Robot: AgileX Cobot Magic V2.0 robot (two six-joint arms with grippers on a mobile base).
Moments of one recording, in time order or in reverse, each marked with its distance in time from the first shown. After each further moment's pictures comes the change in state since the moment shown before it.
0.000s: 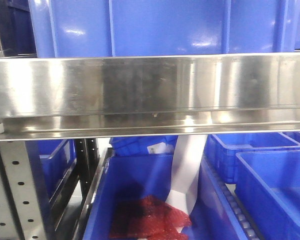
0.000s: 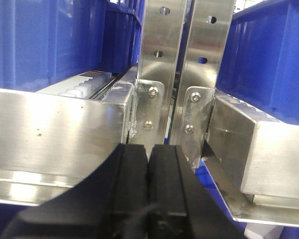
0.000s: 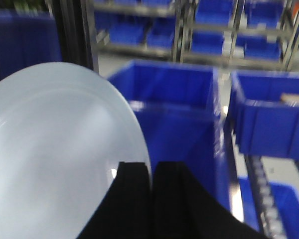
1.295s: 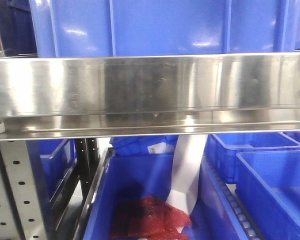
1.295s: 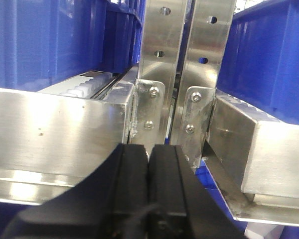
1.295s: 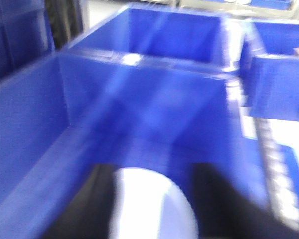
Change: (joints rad) left arm 0.000 0.000 0.000 0.000 0.000 0.000; right arm 0.007 0.125 -0.133 0.012 0.163 -0.006
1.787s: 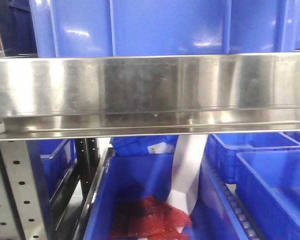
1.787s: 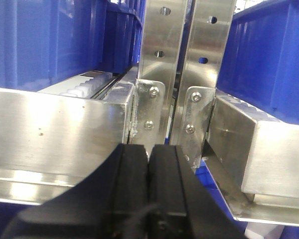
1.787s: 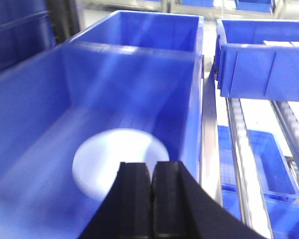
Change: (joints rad) left arm 0.000 0.000 0.000 0.000 0.000 0.000; right arm 0.000 -0.528 0.500 0.001 -0.021 0.000
